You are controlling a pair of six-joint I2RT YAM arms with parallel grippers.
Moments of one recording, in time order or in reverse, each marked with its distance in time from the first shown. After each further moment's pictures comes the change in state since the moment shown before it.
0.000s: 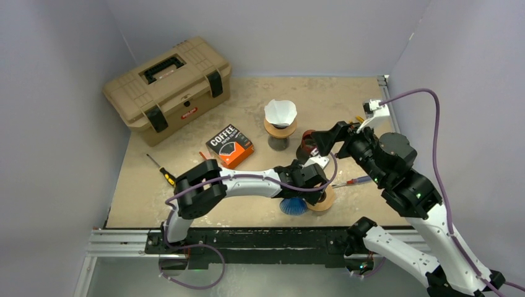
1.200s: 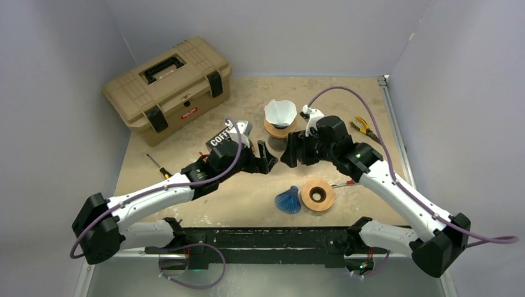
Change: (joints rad) left arm 0.351 -0.866 -0.642 0.315 0.154 -0.129; right arm 0.000 0.389 -0.111 -0.033 -0.326 -0.010
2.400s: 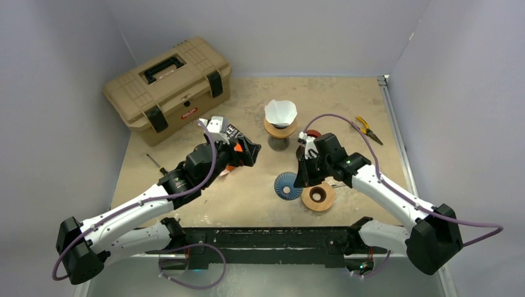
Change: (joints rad) left arm 0.012 -0.205 -0.038 0.007 -0.185 0.096; right arm -0.077 0.018 -0.248 -0.013 -0.215 -0.047
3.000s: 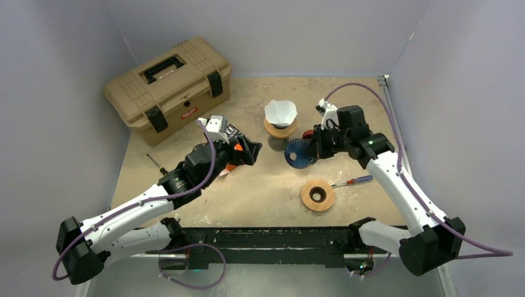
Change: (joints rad) left arm 0.000 0.000 -0.001 0.042 0.005 0.002; right arm -0.208 0.006 0.330 -0.128 -0.024 -0.121
